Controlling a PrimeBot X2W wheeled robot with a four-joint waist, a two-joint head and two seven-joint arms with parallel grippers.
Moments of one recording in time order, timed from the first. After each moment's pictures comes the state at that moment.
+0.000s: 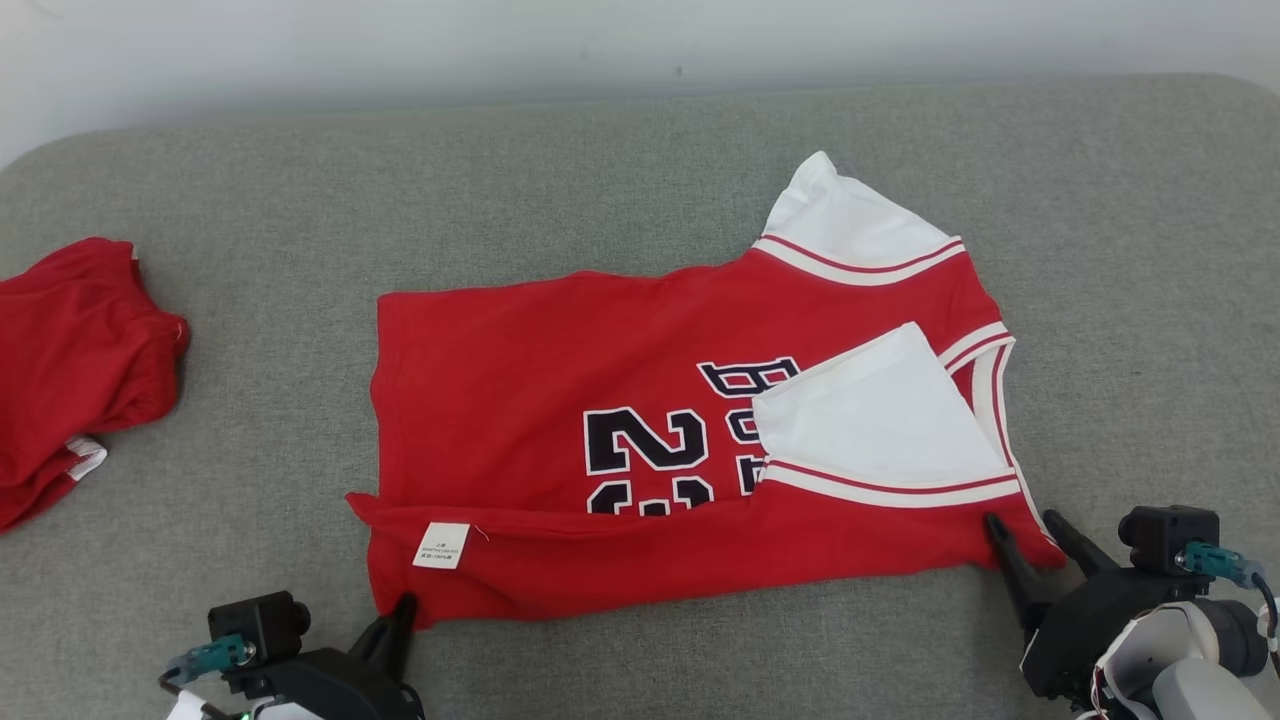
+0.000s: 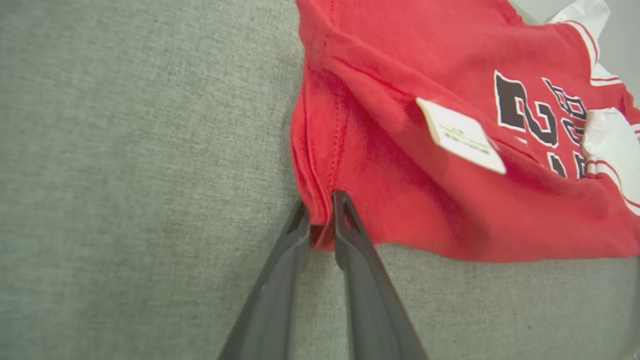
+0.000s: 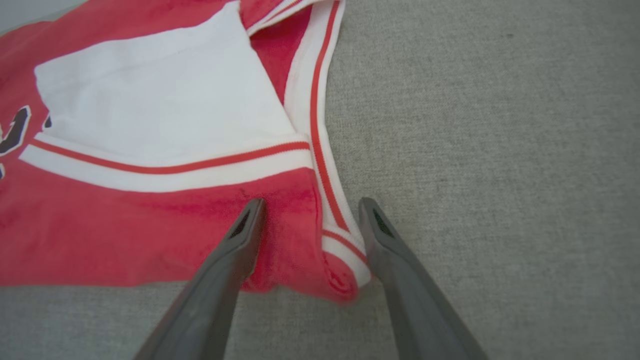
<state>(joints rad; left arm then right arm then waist) -0.16 0.25 -0.46 0.32 -0.71 0.09 0.07 -0.19 -0.23 0.08 0.50 0.45 0.13 0.01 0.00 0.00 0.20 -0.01</state>
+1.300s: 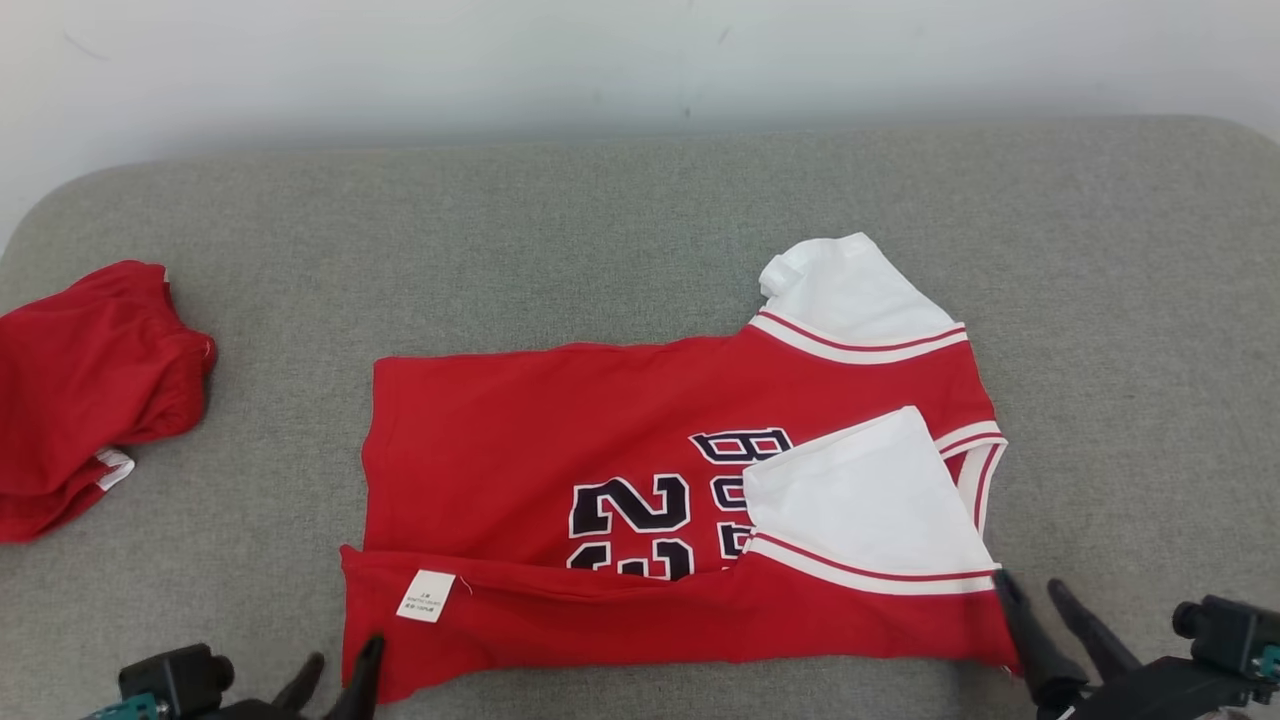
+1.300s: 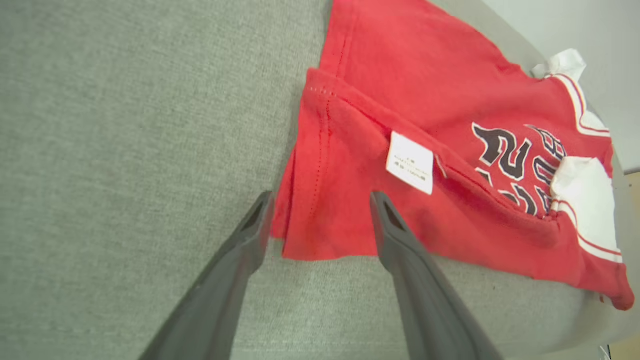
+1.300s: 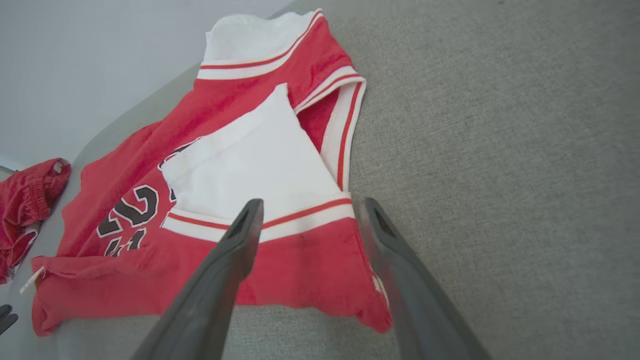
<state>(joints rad) 0.03 0.36 -0.39 0.05 -0.82 0.18 0.17 0.13 -0.11 -0.09 0.05 0.64 0.13 0.20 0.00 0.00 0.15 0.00</state>
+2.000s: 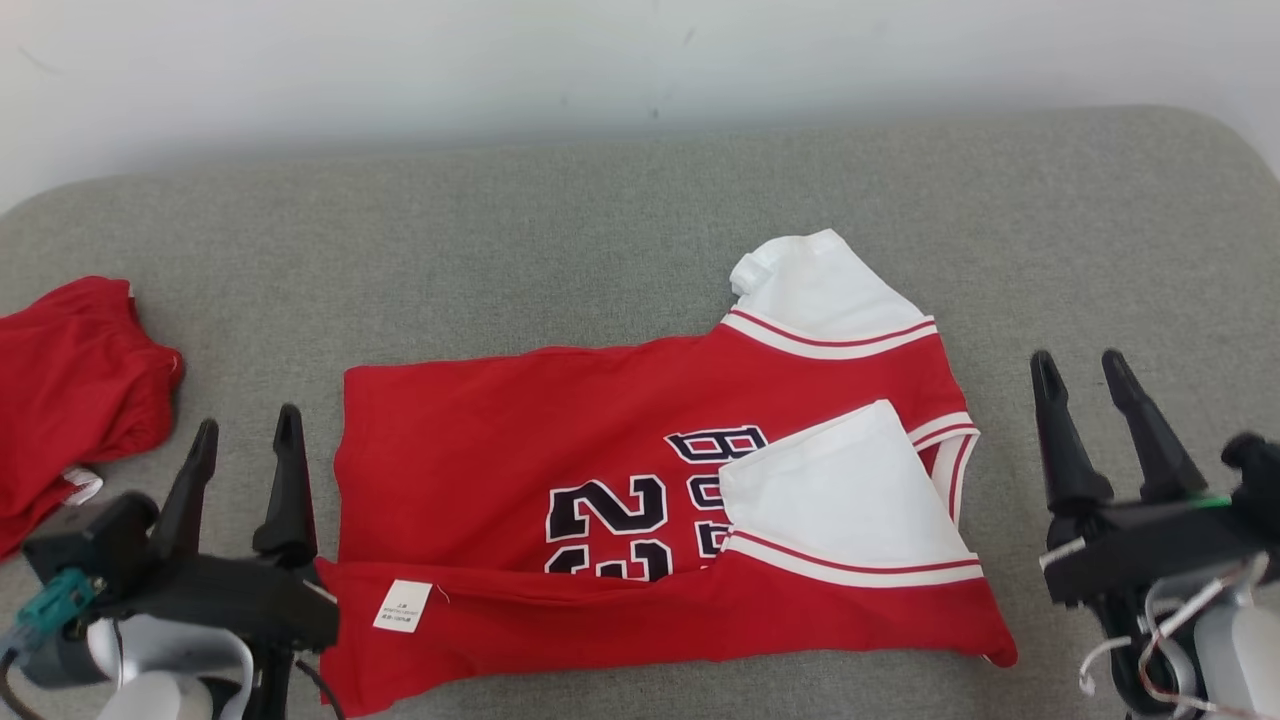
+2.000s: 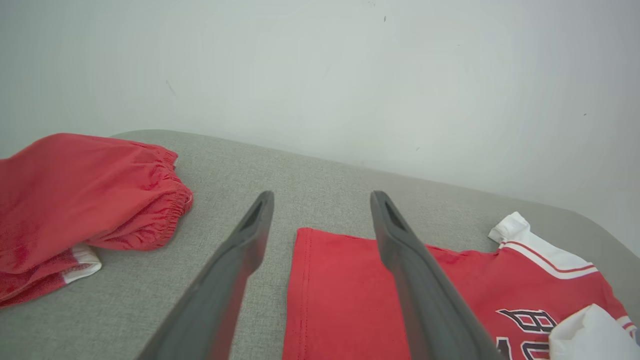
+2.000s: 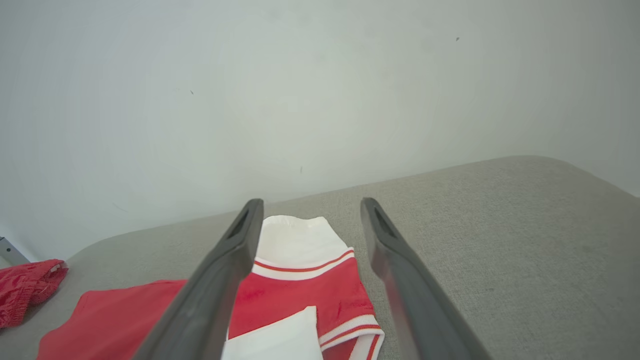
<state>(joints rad) -0.19 0.35 -0.34 0.02 -0.59 0.26 -0.12 -0.10 -0.11 -0.09 0.01 0.45 0.13 -0.07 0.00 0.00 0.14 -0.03</state>
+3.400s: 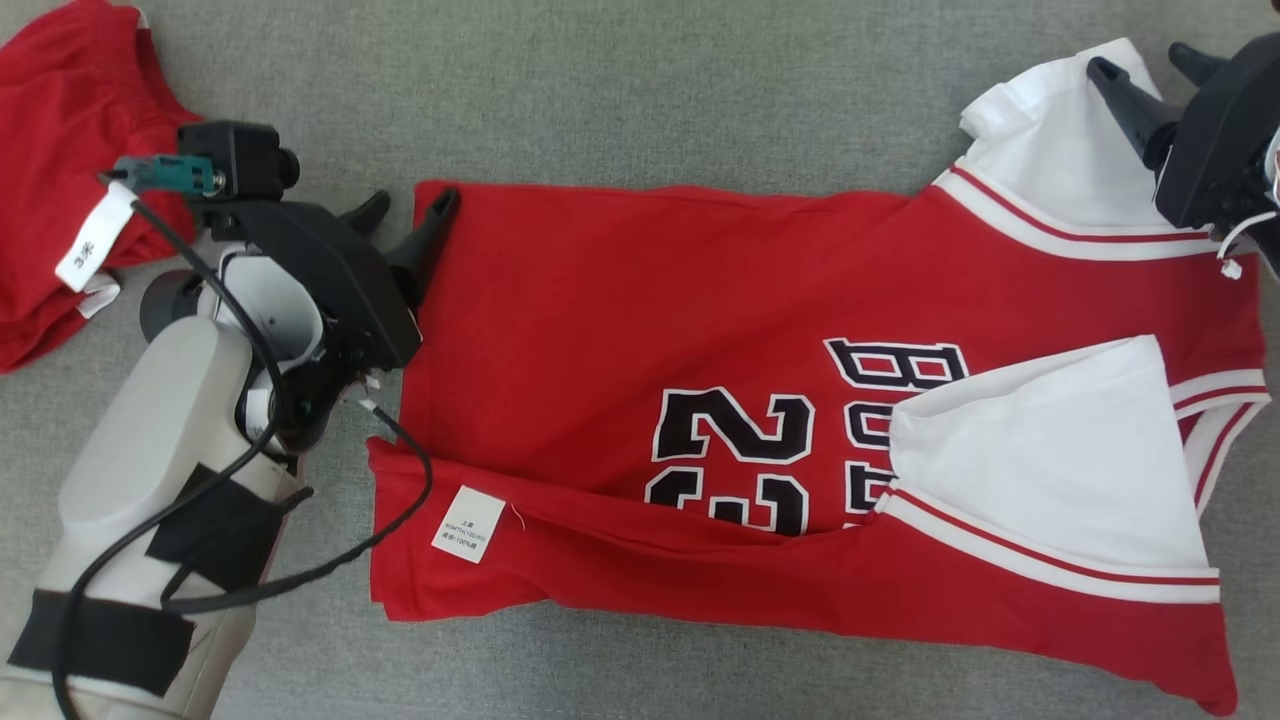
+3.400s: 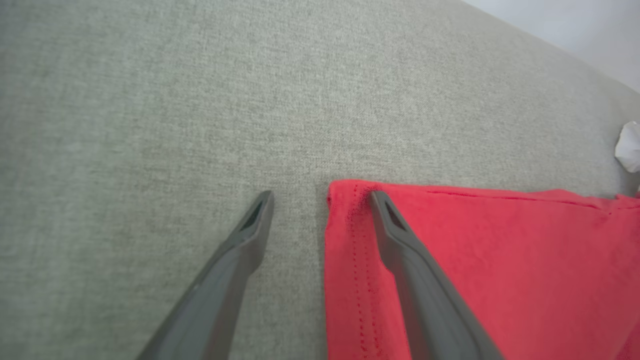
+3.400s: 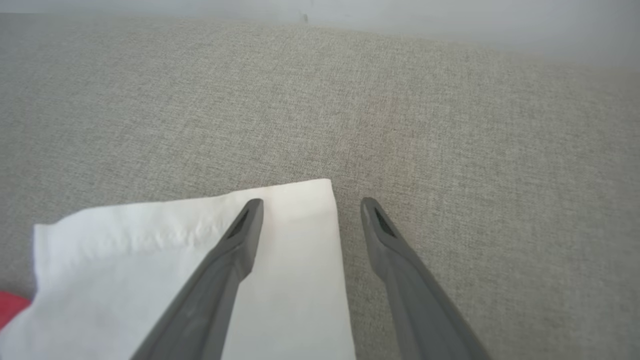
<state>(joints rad) -0.89 0.22 -0.51 0.63 -0.74 -0.06 0.34 -1.03 -0.47 0.40 0.68 0.69 0.13 0.41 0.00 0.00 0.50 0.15</state>
